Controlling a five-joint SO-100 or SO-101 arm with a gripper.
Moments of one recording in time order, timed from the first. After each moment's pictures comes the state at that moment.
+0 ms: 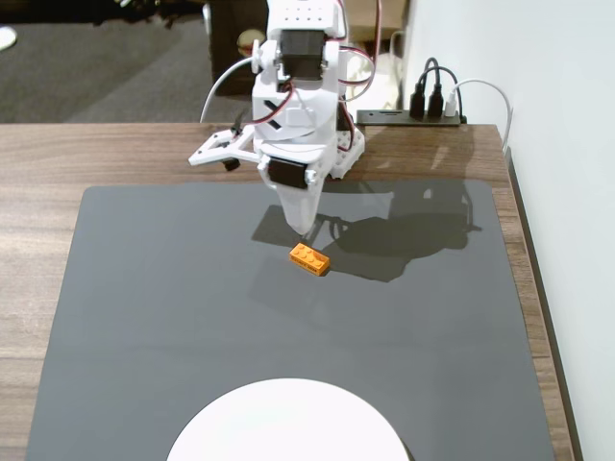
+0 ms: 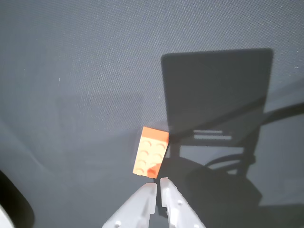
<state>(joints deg) 3.9 135.1 145.4 66.8 20.9</state>
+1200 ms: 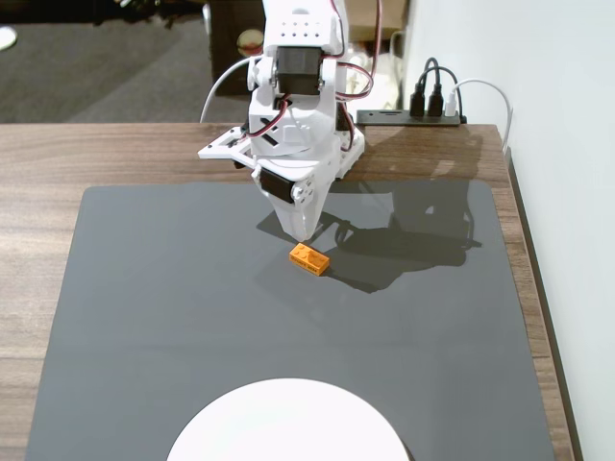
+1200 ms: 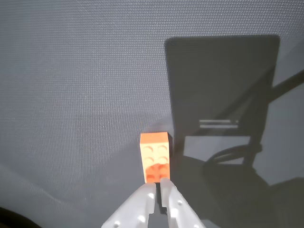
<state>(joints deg) 3.7 124.6 139.6 66.6 35.6</state>
